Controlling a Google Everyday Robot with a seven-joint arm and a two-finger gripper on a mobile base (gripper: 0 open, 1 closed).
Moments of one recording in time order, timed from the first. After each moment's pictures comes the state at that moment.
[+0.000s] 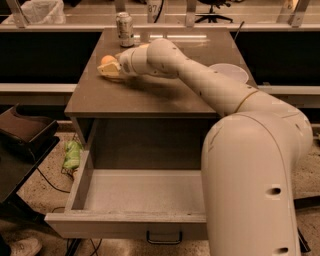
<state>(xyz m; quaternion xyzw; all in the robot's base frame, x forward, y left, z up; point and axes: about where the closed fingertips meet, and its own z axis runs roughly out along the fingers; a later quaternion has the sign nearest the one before) 0.838 0.160 0.836 -0.39 0.71 0.25 0.52</state>
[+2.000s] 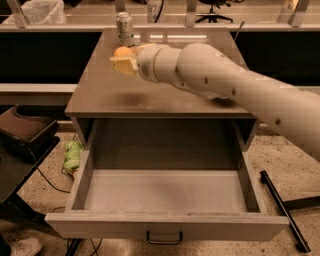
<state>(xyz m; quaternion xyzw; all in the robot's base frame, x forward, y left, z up) 0.699 0.083 0.933 -0.32 0.70 0.25 0.59</state>
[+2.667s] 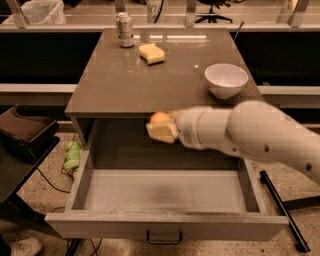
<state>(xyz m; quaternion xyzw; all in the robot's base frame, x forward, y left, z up) 0.546 -0.010 0.828 -0.30 0.80 0.23 0.47</state>
